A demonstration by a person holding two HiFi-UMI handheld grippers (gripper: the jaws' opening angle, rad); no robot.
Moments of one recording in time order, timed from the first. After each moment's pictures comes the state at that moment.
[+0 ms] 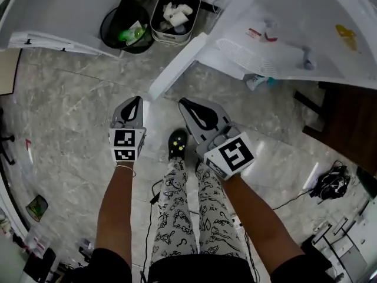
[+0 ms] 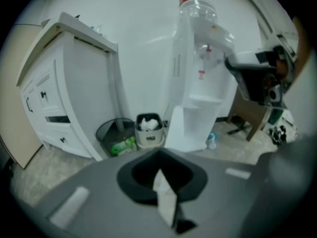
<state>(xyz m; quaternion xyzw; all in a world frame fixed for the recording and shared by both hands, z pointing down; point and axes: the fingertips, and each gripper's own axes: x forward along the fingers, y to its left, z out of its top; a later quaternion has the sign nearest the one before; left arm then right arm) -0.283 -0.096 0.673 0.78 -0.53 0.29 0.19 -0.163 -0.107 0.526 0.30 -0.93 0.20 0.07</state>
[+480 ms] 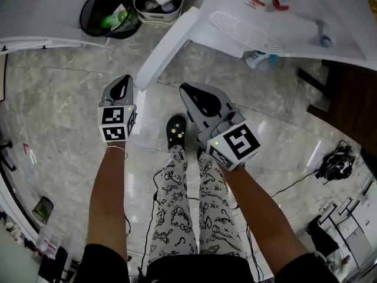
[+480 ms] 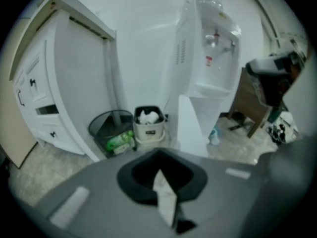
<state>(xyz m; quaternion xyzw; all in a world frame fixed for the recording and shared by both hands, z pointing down) -0.287 -0.121 0.733 0.77 -0.51 0.30 0.22 -0.139 -0.104 0.581 0.33 -0.91 0.25 0.08</state>
